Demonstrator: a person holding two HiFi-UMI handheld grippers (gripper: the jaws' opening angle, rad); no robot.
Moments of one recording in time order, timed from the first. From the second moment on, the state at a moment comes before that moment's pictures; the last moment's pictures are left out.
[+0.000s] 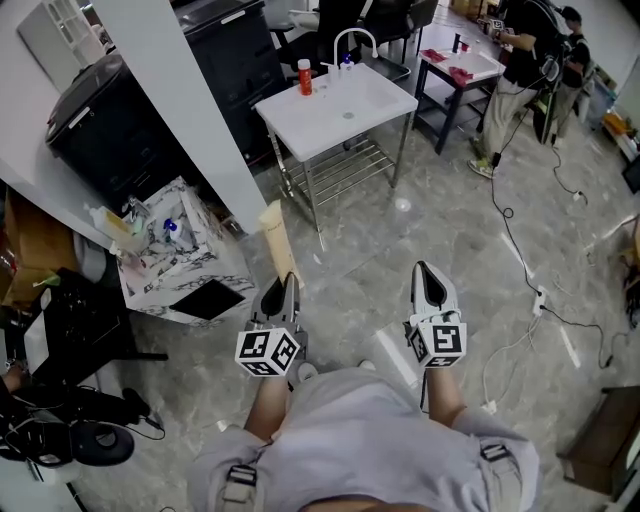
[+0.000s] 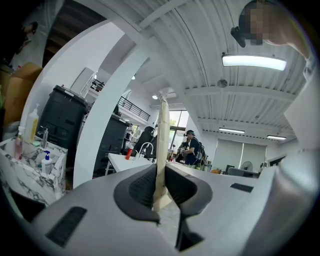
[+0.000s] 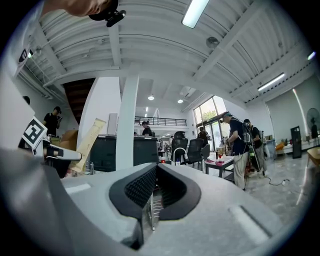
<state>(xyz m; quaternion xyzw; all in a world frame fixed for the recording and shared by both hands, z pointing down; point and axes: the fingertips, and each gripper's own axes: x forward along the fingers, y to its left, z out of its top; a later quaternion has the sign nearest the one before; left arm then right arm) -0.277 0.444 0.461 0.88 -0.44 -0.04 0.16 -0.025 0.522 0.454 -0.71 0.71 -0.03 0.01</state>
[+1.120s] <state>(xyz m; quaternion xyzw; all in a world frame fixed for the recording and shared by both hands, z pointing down) -0.208 0.414 0.464 0.89 -0.43 -0.03 0.17 0.031 0.495 0.473 -0.70 0.71 -0.05 0.02</state>
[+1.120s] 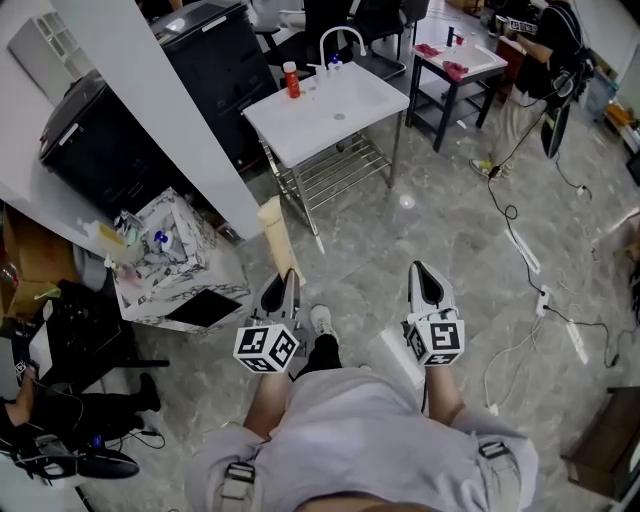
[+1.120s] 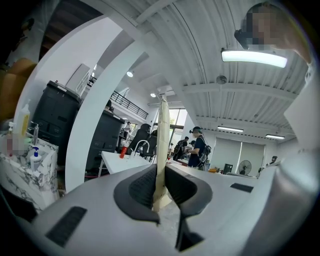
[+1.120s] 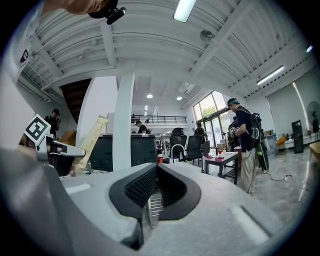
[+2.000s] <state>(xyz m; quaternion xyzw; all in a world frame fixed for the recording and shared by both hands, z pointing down) -0.223 0.192 0.456 0.90 -0.41 -0.04 0.16 0.013 0.278 0.464 -0.71 0.71 -0.05 0.01</state>
